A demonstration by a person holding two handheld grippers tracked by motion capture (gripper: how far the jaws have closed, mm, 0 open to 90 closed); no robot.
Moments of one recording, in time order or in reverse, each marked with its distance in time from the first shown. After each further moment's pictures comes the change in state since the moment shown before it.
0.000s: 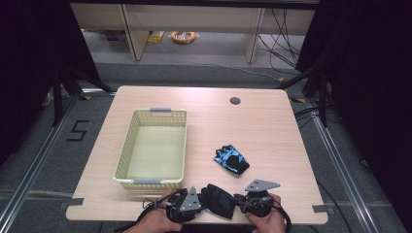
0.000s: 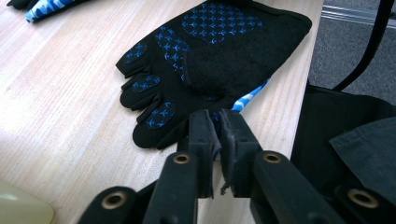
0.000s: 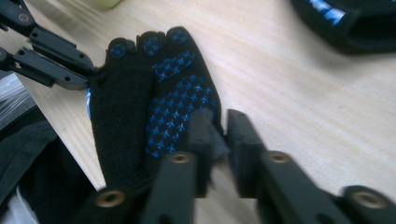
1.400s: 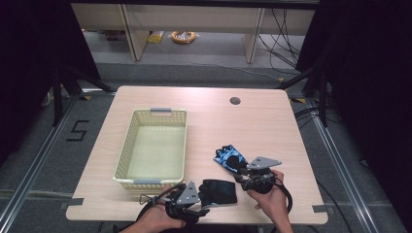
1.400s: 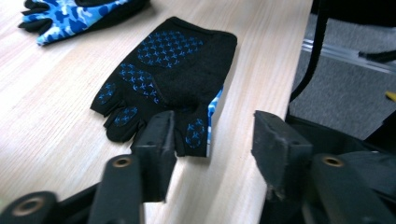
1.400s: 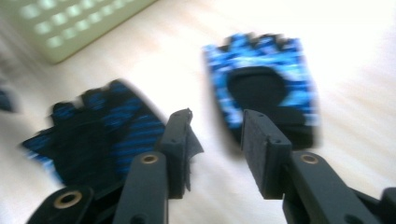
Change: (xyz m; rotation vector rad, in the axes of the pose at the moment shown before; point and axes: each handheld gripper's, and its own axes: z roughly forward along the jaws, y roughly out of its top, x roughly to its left) left arm 0.003 0.012 -0.015 -0.102 -0.054 -0.125; right arm -0.029 0.054 -0.007 -0.048 -0.111 -0.096
